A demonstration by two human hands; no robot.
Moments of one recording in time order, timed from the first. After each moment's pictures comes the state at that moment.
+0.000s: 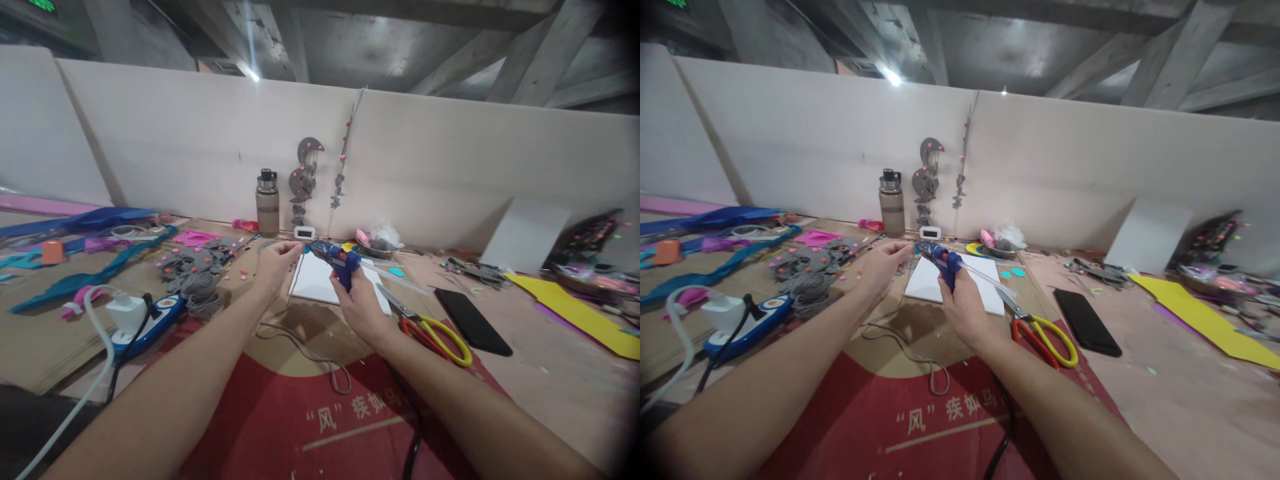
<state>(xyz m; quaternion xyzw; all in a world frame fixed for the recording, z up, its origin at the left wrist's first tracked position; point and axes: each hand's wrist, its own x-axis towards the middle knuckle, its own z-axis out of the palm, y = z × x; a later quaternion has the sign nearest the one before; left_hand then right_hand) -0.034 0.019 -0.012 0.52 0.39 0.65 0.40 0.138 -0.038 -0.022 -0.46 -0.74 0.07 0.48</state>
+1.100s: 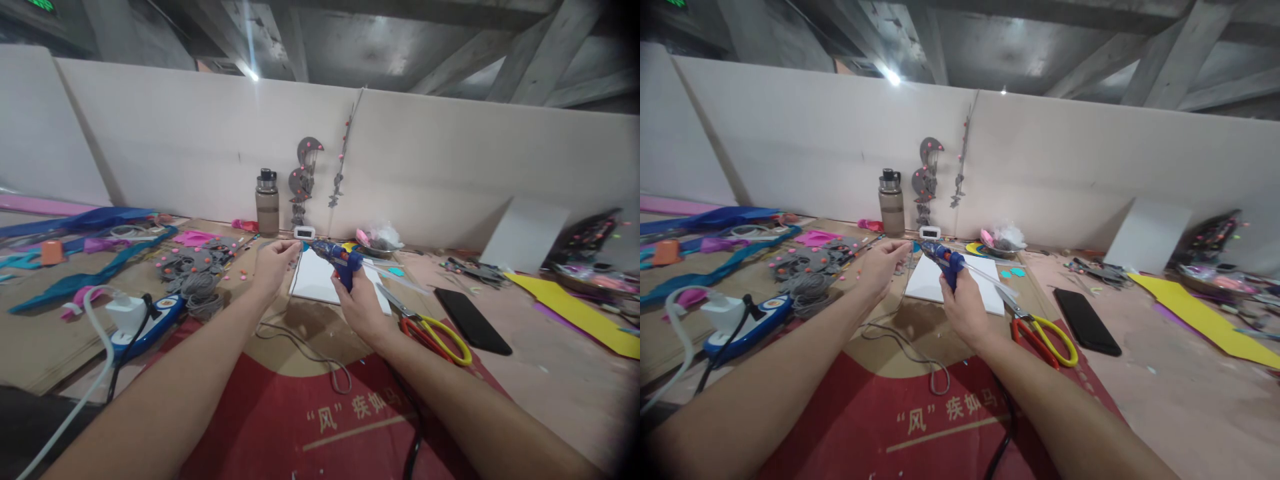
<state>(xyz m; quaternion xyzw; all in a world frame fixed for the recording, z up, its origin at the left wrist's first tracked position) -0.037 0.020 -0.014 0.52 0.39 0.66 0.37 0.138 -0.037 -0.025 -0.48 -0.72 0.08 0.49</state>
